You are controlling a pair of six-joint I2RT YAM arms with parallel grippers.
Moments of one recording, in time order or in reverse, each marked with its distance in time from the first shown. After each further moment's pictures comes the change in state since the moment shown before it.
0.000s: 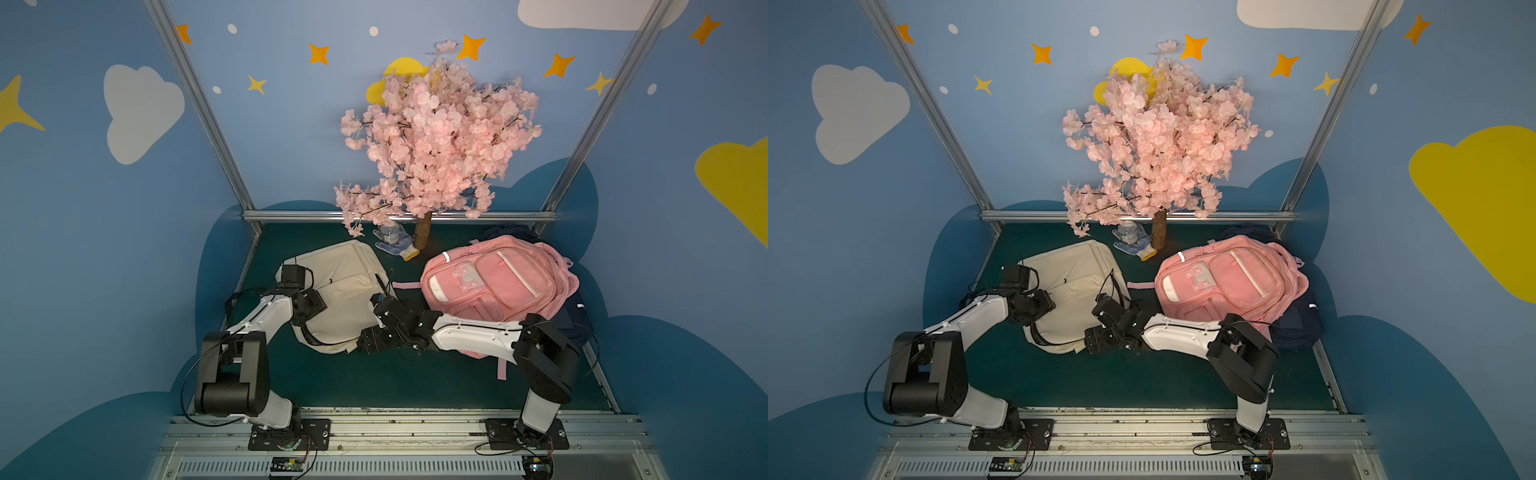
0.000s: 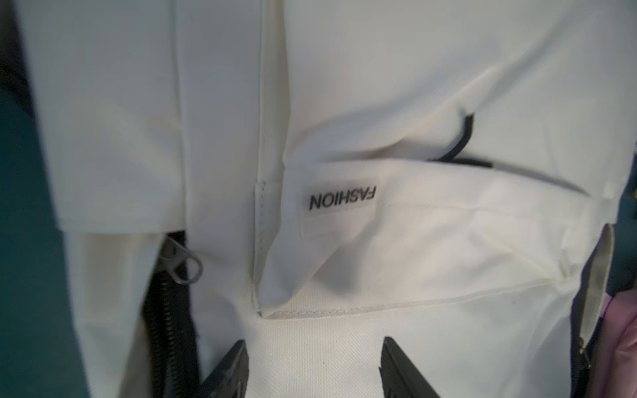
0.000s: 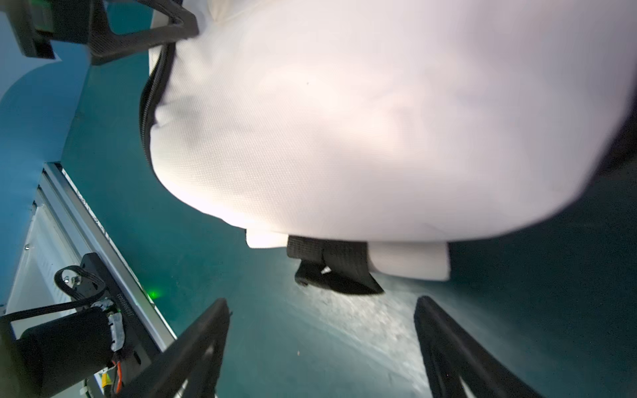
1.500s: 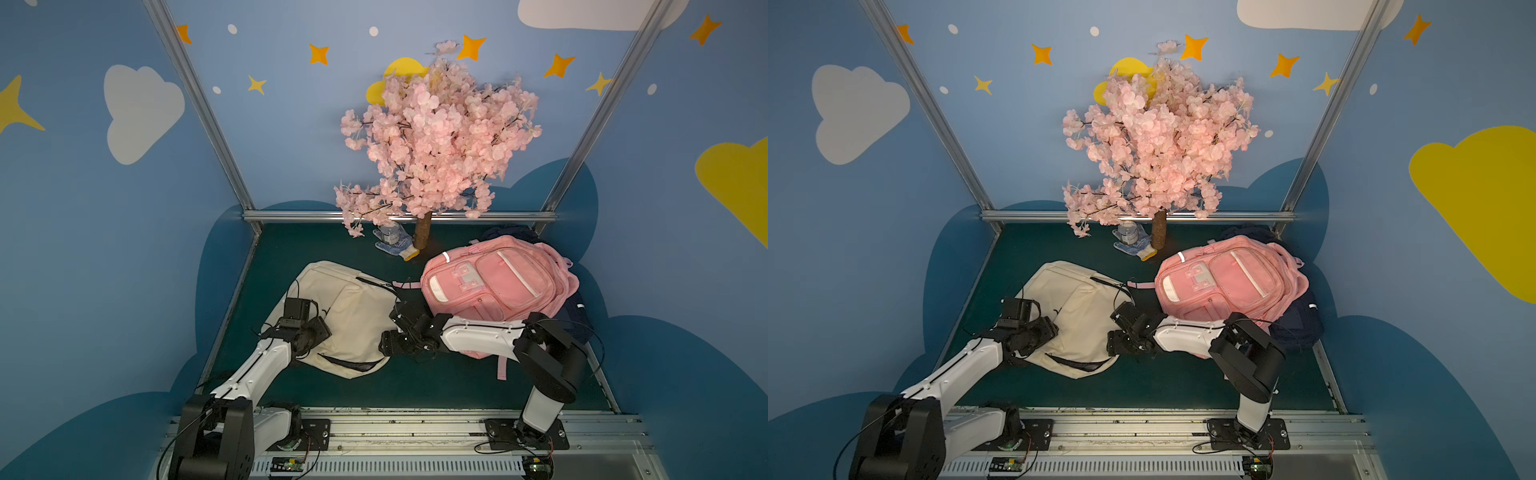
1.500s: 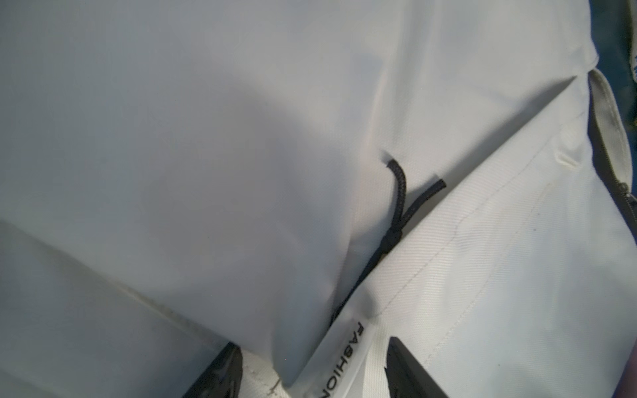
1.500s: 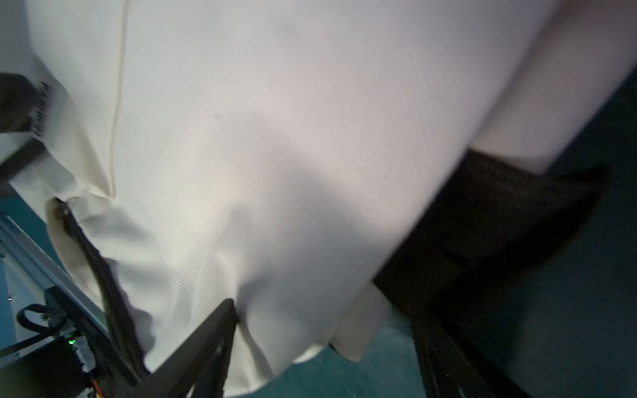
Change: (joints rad) left arm -0.103 -0.381 -0.347 0.081 -0.044 -0.106; right arm -0.071 -0.071 -0.182 0.002 -0.033 0.197
